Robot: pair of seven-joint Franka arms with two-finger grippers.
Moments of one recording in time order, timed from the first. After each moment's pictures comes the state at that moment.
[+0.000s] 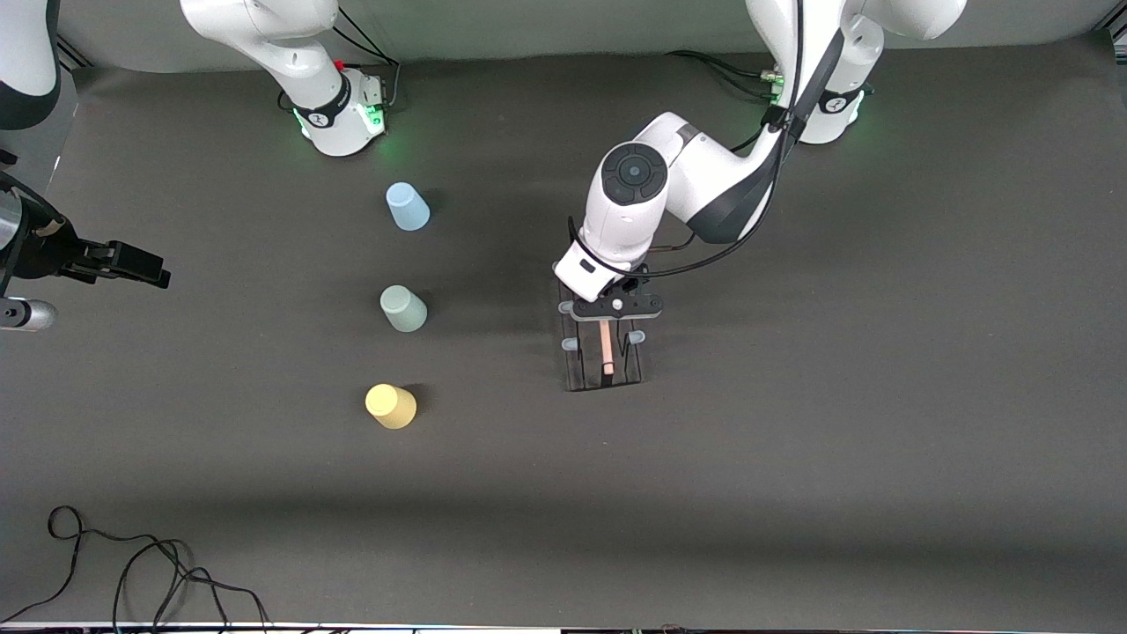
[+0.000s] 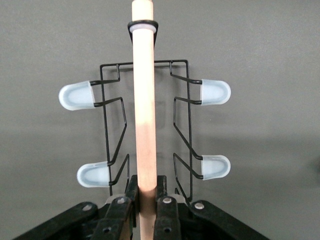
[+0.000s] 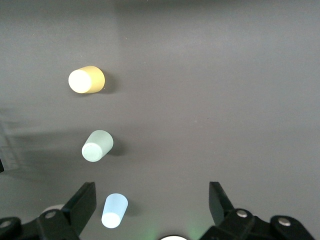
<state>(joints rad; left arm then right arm) -0.75 0.44 0.00 -1.68 -0.10 2.18 -0.77 0.04 0.12 -0.04 -1.46 -0.01 1.46 0.09</state>
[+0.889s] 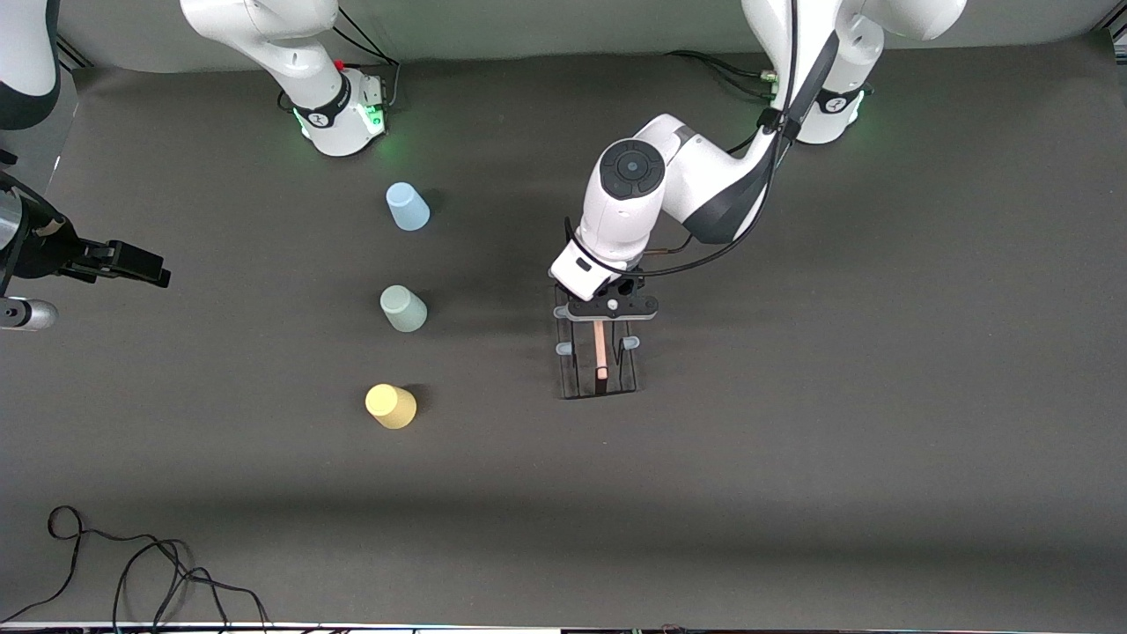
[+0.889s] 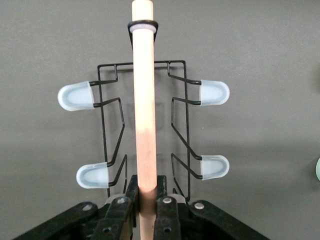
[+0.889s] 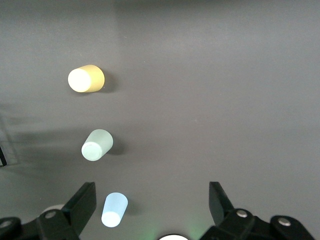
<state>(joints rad) -0.76 0.44 0.00 -1.70 -0.09 2.25 -0.76 0.03 0.12 -0.04 -1.46 -0.01 1.46 0.09</state>
